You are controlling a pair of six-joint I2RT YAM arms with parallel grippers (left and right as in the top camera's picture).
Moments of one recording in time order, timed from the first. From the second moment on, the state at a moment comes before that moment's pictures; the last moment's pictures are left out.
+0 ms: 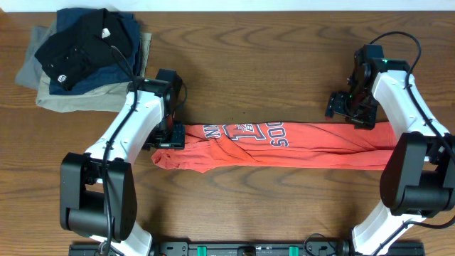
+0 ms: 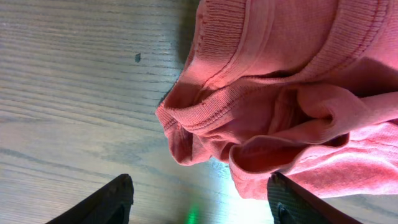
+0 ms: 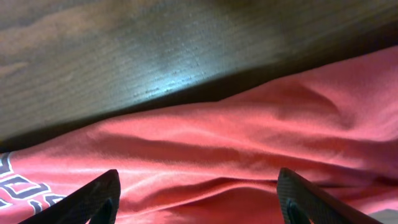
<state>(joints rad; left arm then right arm) -0.20 1.76 1.24 -1.20 -0.11 -0.24 -0.05 1.90 1.42 -1.11 -0.04 0.30</state>
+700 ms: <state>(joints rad) -0.38 1.63 1.24 -1.08 0.00 -0.25 -0.06 1.90 1.42 -1.24 -0.02 0.30</state>
